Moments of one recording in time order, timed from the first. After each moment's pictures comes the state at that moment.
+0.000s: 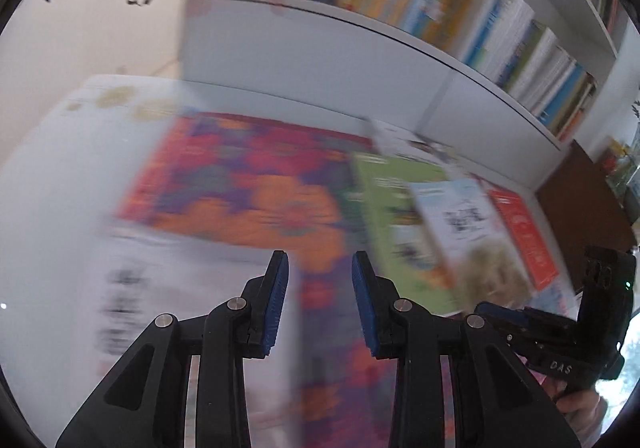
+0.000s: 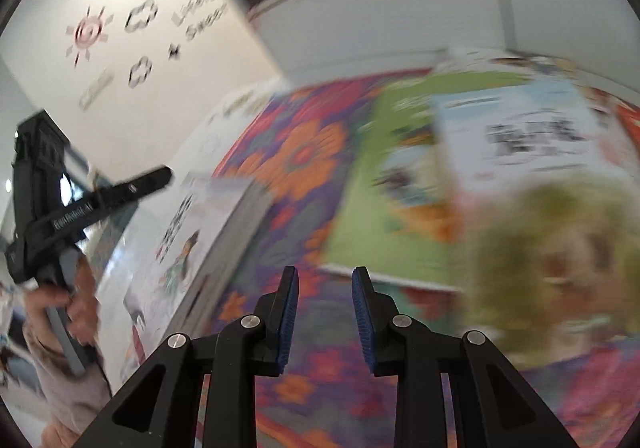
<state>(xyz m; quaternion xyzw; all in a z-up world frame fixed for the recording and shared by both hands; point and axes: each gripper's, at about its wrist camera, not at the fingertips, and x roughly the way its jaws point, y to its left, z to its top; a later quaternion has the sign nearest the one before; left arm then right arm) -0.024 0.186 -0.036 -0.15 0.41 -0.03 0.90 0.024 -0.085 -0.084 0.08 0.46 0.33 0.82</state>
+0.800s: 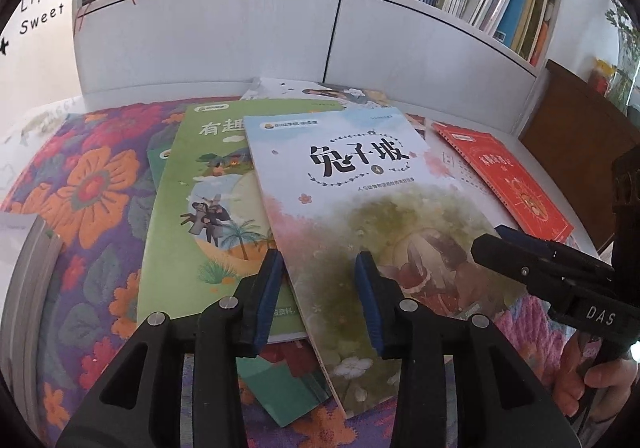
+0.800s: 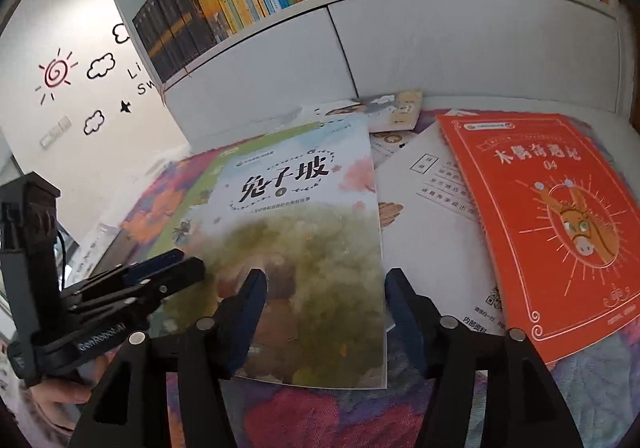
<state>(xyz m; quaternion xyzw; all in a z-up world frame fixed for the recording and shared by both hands) -0.002 0.008 -0.100 -0.07 0.39 -0.05 0.92 0.063 -0.226 -0.118 0.08 0.38 0.25 0.89</state>
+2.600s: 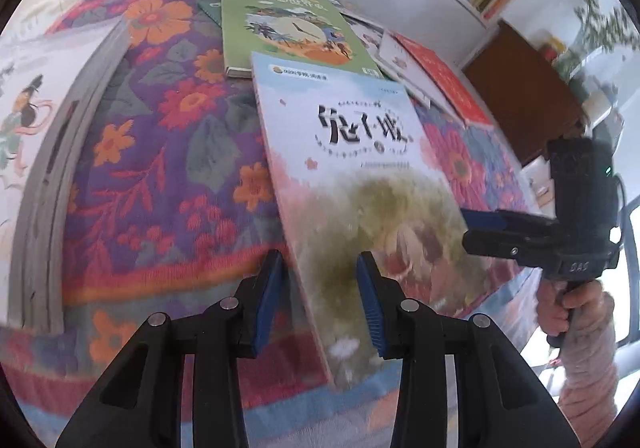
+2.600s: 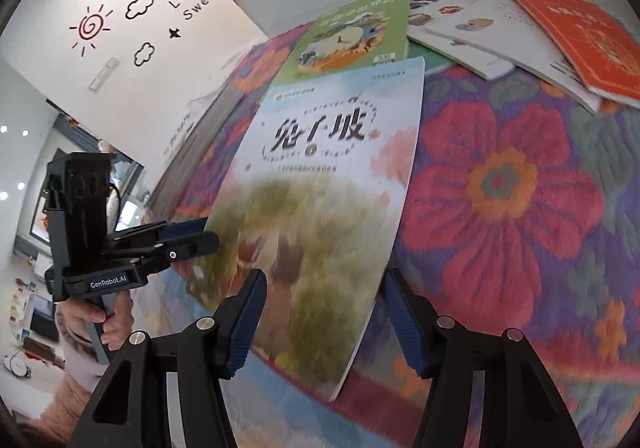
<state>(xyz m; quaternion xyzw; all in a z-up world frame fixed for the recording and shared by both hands) -0.138 0.079 -0.103 -0.16 0.51 -0.16 0.83 -0.062 -0.194 -0.139 0.08 0.52 0.37 0.76</state>
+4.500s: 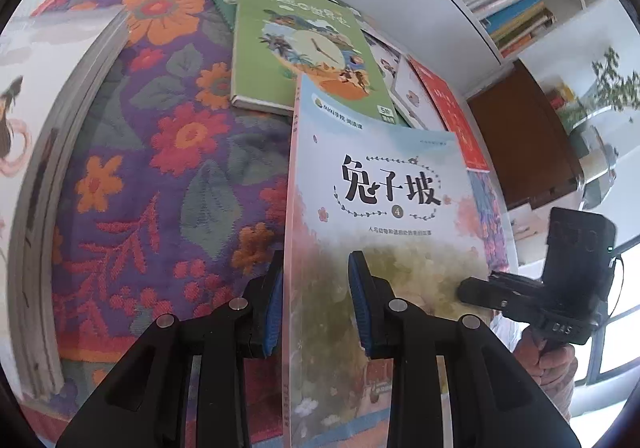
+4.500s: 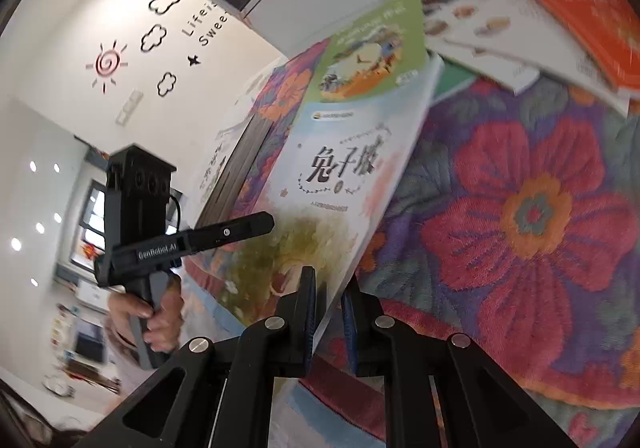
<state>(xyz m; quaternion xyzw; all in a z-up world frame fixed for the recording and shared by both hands) -0.100 0.090 -0.097 -0.22 0.53 -0.16 0.80 -0.061 -0.179 -0.121 0.15 0.51 0.40 0.75</state>
